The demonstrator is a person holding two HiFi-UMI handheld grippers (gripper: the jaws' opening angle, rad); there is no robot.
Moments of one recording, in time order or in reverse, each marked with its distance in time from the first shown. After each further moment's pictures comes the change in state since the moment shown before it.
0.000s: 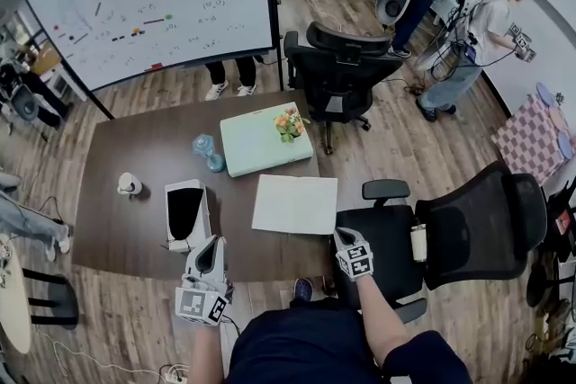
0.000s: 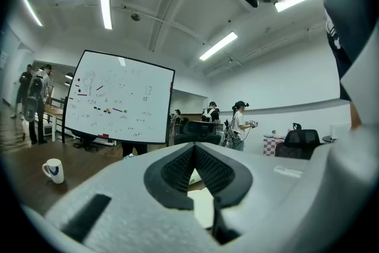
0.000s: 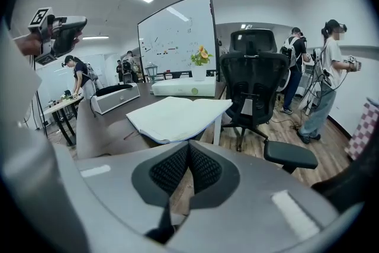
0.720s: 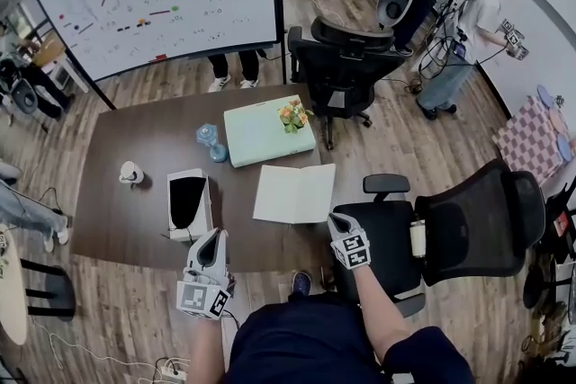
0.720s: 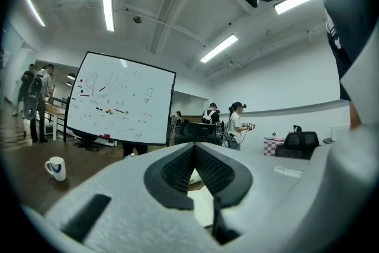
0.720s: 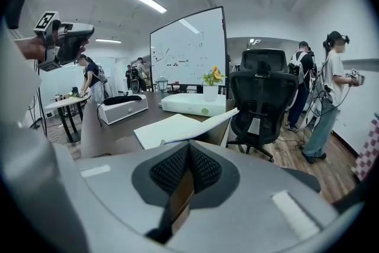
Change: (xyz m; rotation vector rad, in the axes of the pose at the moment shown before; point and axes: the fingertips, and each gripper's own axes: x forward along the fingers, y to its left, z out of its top) left arm -0.016 -0.006 0.000 -0.005 -0.017 0.008; right arm -0.007 0.027 0.054 -0.086 -0.115 0.042
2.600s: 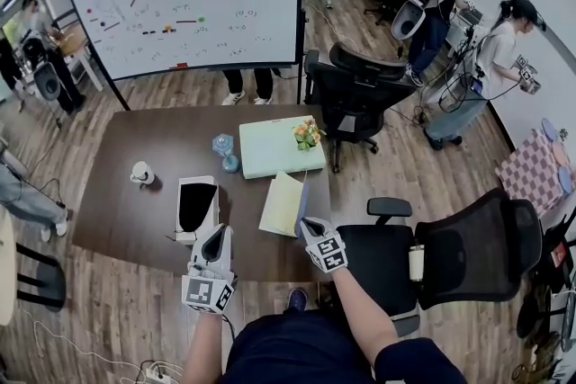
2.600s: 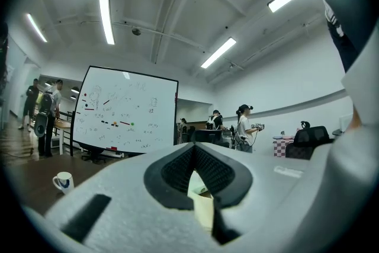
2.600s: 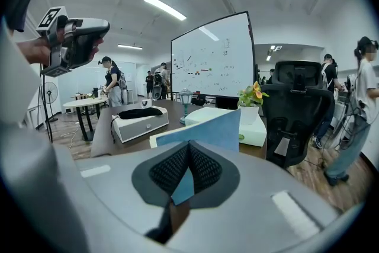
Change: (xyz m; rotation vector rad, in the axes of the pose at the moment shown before) left arm 0.001 0.015 0.021 0.066 -0.072 0.061; right arm 0.053 0.083 0.075 -0.096 -0.073 0.173
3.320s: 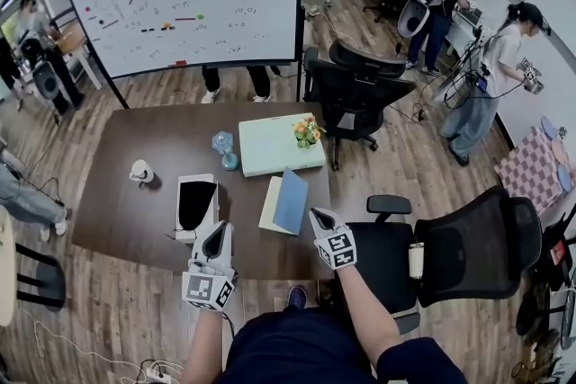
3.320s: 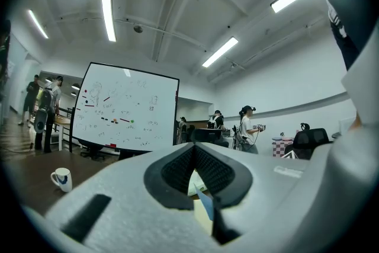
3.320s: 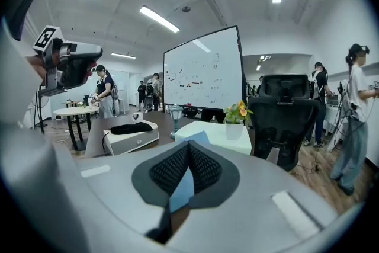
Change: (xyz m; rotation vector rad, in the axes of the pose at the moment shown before) left arm 0.002 0.004 -0.006 -0.027 0.007 -0.003; right arm -0.027 -0.024 0.041 0.021 -0.108 -0.079
